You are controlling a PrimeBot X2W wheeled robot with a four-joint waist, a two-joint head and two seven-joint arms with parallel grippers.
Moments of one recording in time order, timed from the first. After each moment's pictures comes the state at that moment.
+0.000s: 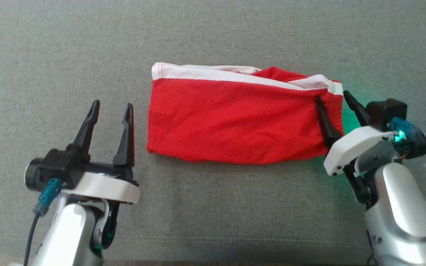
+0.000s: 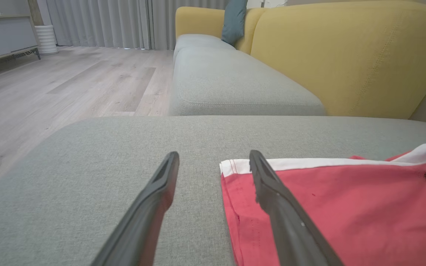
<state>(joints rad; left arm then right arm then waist) -0.18 0.20 -0.30 0.05 -0.28 0.09 -0.25 -0.35 -0.07 0.08 0.31 0.10 0.13 0.15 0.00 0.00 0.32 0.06</state>
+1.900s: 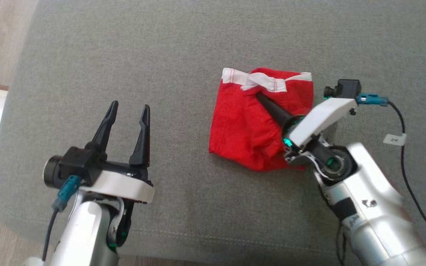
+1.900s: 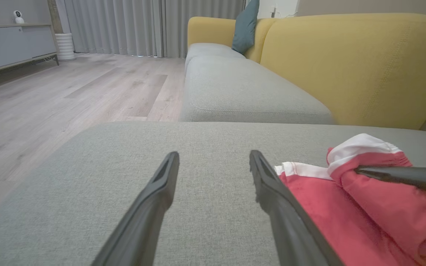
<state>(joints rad) -0.20 0.09 -0.26 0.12 -0.19 0.00 -0.25 -0.56 -0.06 0.37 0.53 1.21 0.13 0.39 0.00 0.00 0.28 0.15</state>
